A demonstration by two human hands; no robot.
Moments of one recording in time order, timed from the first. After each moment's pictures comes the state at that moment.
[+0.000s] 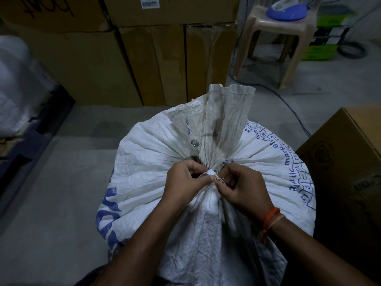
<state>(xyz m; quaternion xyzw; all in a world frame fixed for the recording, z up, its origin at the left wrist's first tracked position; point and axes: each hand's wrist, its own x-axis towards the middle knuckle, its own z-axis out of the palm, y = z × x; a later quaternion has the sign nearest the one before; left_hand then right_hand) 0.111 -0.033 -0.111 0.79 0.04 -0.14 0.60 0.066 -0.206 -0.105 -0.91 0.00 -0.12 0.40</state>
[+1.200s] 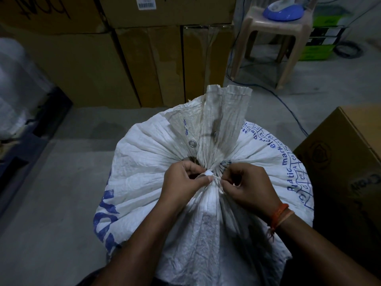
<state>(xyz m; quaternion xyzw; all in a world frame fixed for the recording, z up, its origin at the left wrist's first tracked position) 0.111 -0.034 -0.111 0.79 0.04 -0.14 0.60 0.069 -0.224 -0.092 -0.93 -0.02 -0.08 0.35</state>
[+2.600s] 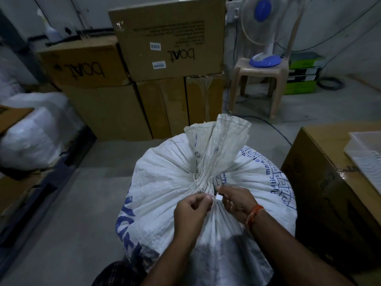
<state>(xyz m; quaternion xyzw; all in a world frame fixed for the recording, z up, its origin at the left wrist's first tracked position) -0.001 -0.048 -0.086 0.72 0.09 -0.08 0.68 0.026 -0.202 -0.086 -0.53 0.32 0.10 0.78</state>
